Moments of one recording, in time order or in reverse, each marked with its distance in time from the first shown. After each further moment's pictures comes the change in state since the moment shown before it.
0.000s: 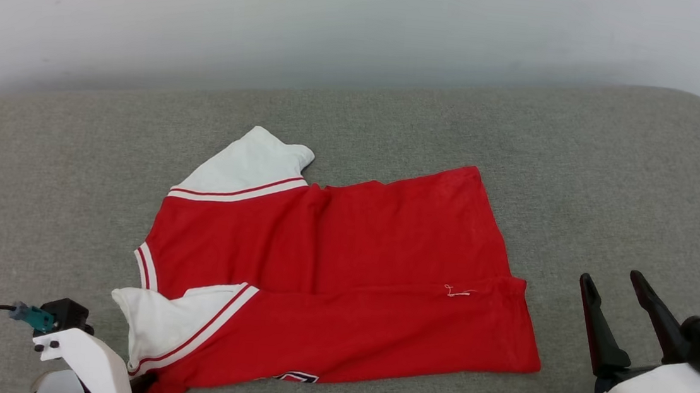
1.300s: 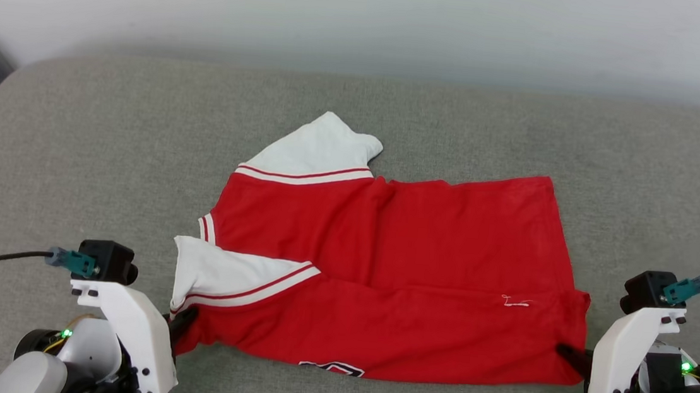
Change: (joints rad) left arm -0.072 0.027 -0.061 -0.279 0.108 0.020 -0.028; right arm -0.211 -0.120 0.088 0.302 0.353 0.000 0.765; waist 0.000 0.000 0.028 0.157
